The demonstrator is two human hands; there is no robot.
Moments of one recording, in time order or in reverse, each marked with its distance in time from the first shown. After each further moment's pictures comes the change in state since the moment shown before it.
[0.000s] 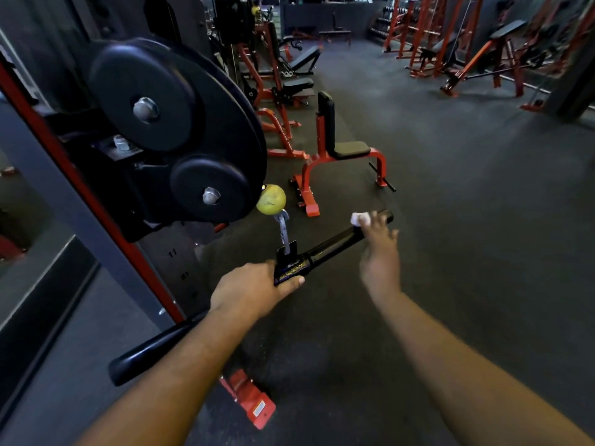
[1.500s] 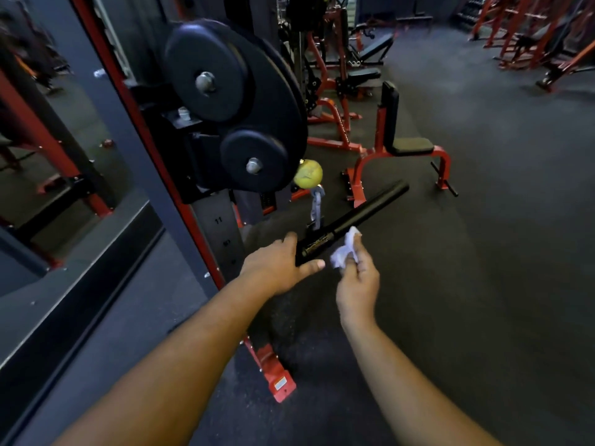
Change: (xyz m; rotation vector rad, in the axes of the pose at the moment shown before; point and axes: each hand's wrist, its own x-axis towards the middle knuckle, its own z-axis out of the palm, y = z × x) left_hand -0.020 0.000 -0.001 -0.033 0.027 -0.119; right_hand -0.088 -0.099 0.031 0.878 -0.072 0.401
